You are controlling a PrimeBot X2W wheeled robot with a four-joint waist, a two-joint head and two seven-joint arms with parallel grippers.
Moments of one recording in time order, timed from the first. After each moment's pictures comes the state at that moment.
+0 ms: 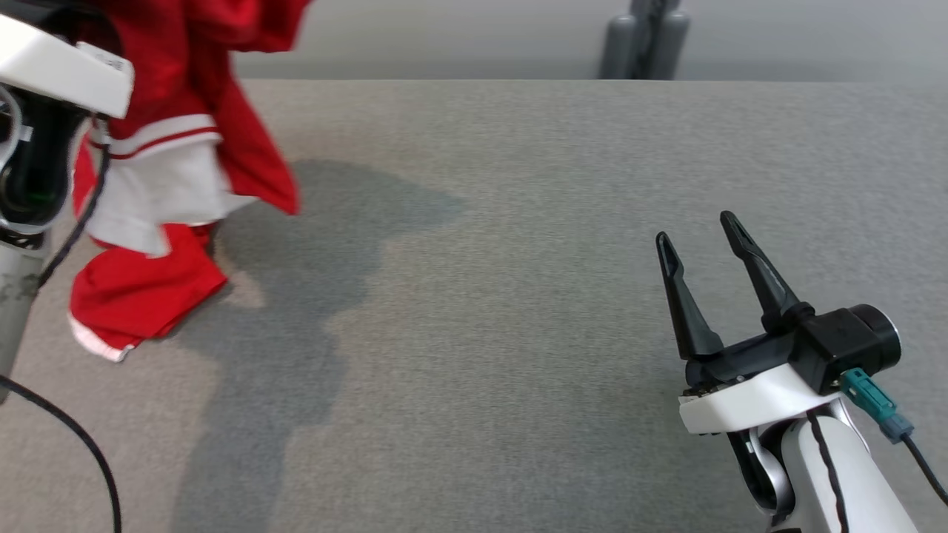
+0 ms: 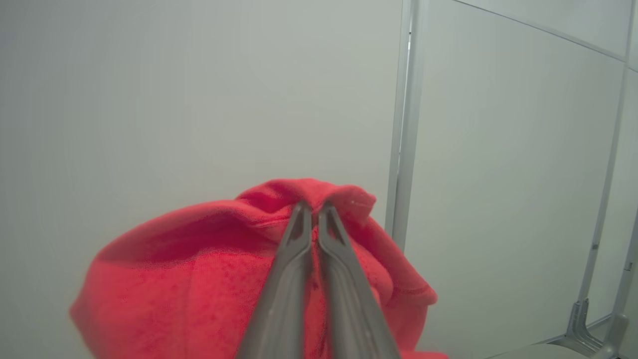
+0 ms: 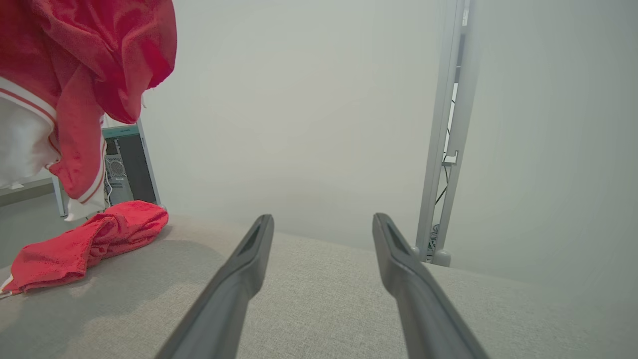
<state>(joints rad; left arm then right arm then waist) -0.99 0.55 -0.50 0.30 -0.95 -0.03 -0.15 -0.28 -0.05 0.18 0.14 0.09 0.13 -0.26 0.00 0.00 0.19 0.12</state>
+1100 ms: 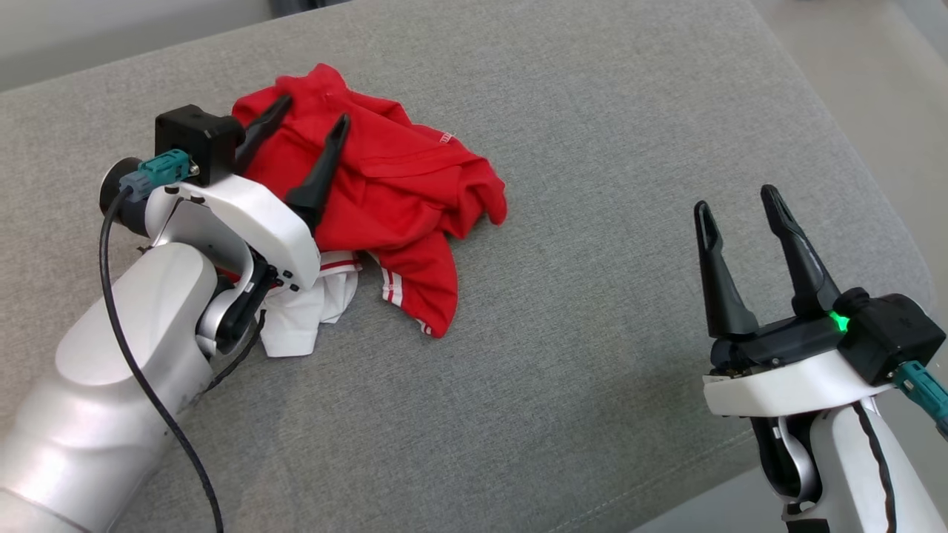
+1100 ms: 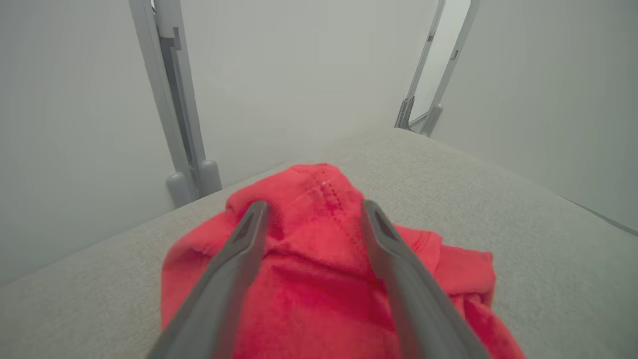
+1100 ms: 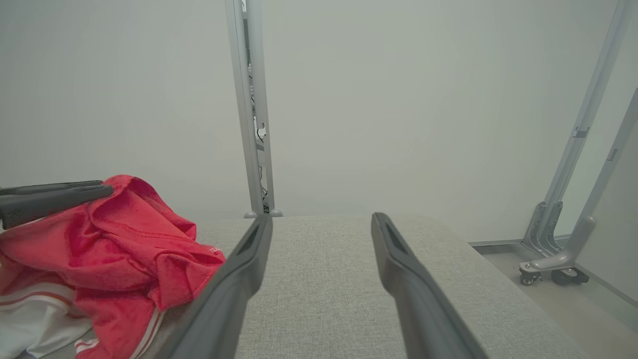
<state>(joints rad) -0.85 0.42 -0.81 0.48 -0.80 0.03 -0.09 -0.28 -0.05 0.15 0.06 0.18 0.13 -0.26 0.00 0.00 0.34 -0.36</state>
